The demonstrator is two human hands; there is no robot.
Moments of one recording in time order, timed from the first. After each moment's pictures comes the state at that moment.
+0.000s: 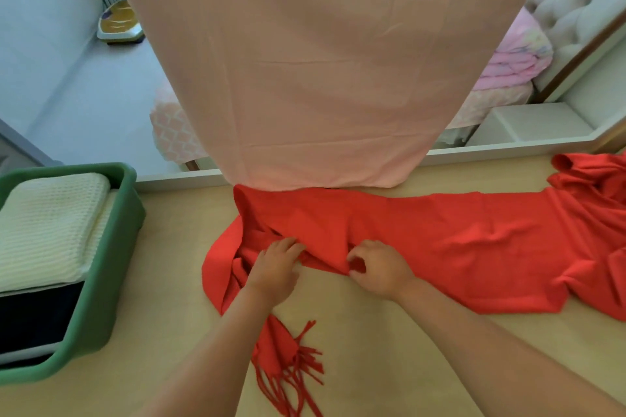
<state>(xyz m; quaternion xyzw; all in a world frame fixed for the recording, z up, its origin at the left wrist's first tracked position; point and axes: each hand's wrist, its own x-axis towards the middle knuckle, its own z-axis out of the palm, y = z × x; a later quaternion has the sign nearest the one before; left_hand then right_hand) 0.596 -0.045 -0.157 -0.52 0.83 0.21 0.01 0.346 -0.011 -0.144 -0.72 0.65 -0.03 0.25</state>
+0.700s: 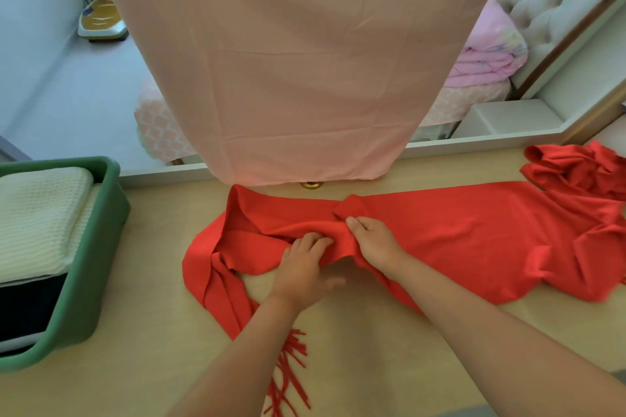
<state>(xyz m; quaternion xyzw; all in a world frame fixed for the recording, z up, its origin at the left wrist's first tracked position) 0.530 0.002 -0.145 -0.49 0.82 0.27 -0.14 0.346 -0.007 -0.098 -0.52 0.70 -0.28 0.40</state>
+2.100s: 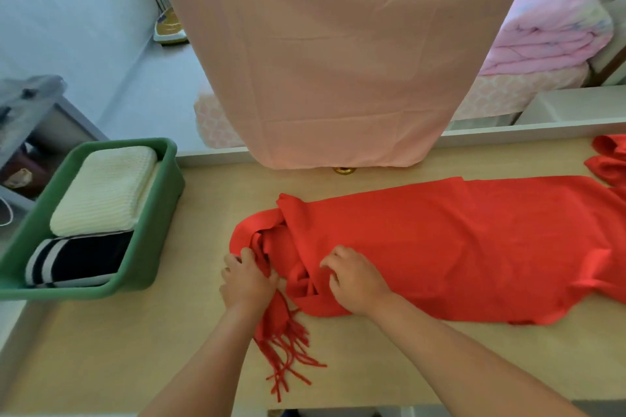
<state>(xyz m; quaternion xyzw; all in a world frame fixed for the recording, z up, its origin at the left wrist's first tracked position) 0.629 0.062 -0.137 -0.83 0.52 0.19 -0.03 0.409 0.067 -0.141 -0.79 0.55 -0.12 0.24</state>
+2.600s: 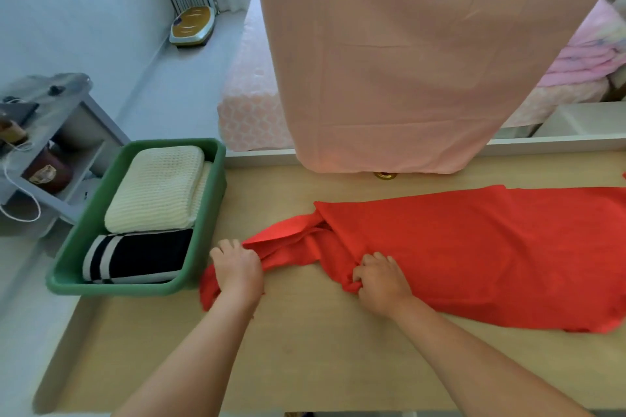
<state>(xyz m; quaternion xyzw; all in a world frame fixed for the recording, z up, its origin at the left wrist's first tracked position) 0.746 0.034 -0.094 -0.73 0.64 -0.07 0.24 0.485 0.063 -0.135 -0.78 0.60 0.07 0.17</state>
